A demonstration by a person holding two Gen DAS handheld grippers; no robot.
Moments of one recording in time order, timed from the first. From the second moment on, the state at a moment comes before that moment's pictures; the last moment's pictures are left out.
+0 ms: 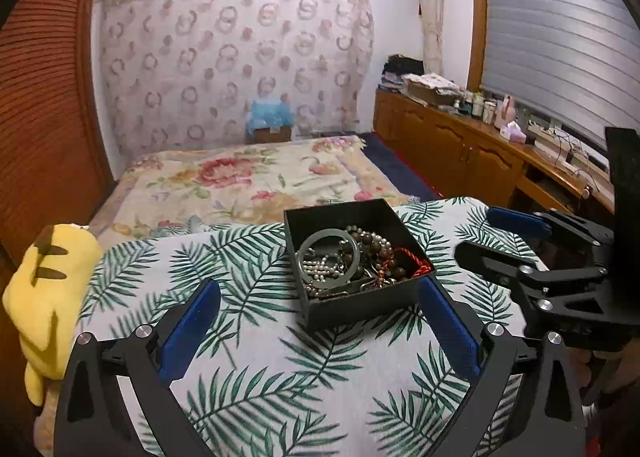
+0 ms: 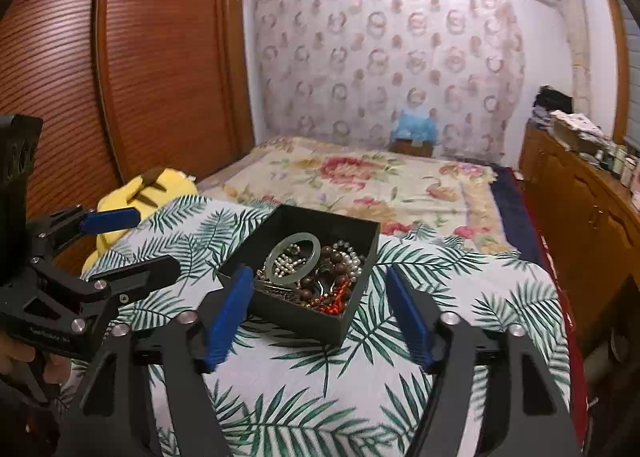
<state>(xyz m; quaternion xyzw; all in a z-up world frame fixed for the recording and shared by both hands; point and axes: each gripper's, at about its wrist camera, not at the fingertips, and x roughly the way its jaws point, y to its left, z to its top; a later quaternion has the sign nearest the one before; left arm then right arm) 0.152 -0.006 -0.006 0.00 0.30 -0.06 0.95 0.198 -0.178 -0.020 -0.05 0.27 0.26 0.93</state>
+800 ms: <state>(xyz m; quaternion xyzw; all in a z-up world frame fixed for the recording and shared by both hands) 0.065 0.008 -0.001 -0.01 0.29 -0.02 0.96 0.100 -0.221 -0.011 0.01 0.24 0.17 0.96</state>
